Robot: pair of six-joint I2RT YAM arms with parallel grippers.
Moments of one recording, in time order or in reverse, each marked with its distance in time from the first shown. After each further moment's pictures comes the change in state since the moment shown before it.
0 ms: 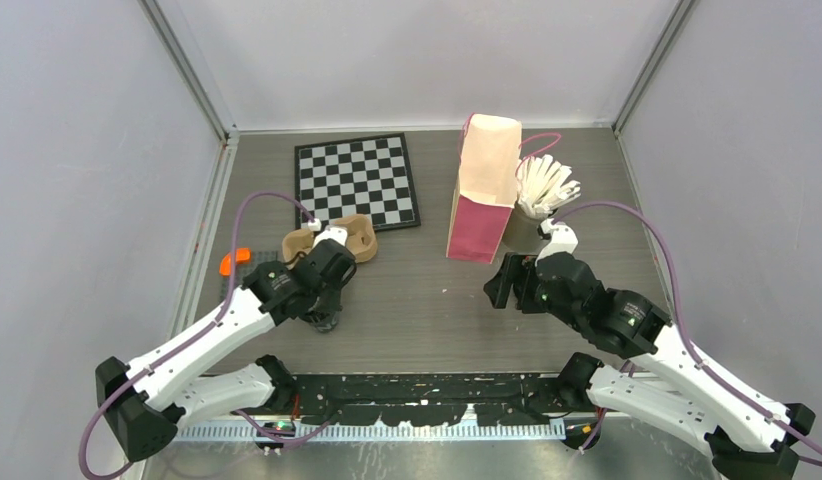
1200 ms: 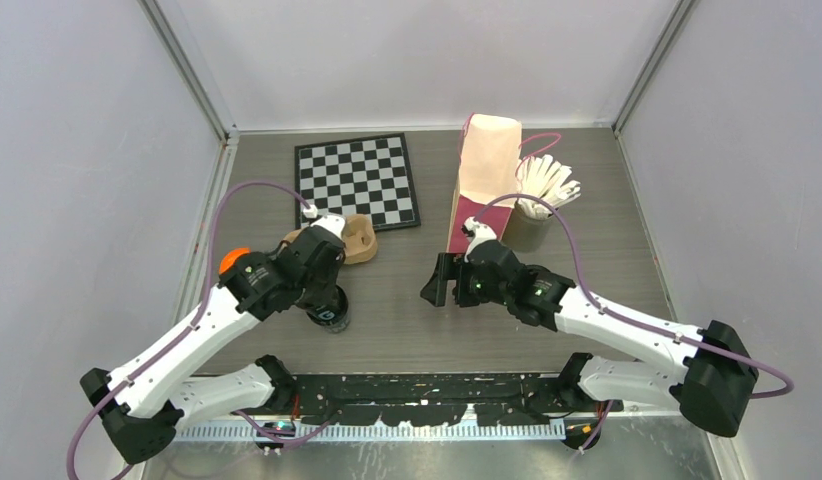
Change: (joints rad) left arm 0.000 -0.017 0.174 -0.111 0.056 0.089; right arm 0.033 0.412 -0.143 0.599 -0.290 0.032
